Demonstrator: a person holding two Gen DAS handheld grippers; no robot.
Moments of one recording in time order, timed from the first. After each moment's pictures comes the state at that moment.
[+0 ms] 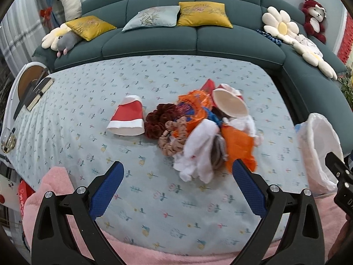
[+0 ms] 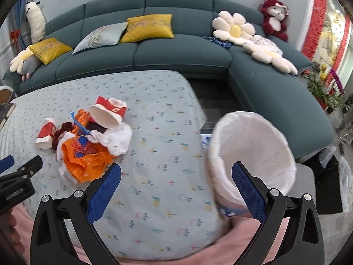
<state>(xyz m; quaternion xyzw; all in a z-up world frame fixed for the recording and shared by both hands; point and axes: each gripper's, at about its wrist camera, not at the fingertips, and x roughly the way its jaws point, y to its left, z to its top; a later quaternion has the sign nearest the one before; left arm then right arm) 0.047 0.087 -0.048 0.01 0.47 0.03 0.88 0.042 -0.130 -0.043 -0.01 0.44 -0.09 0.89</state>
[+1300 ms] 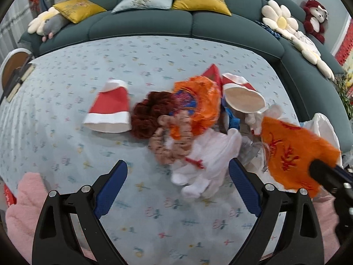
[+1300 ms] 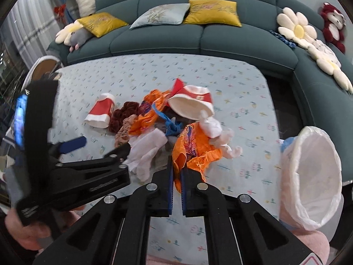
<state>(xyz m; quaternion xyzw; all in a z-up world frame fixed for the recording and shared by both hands) 0.090 0.096 -0.095 -0.03 0.51 -0.02 0.86 0.076 -0.050 -0.059 -0.01 0.49 0.08 0.87</state>
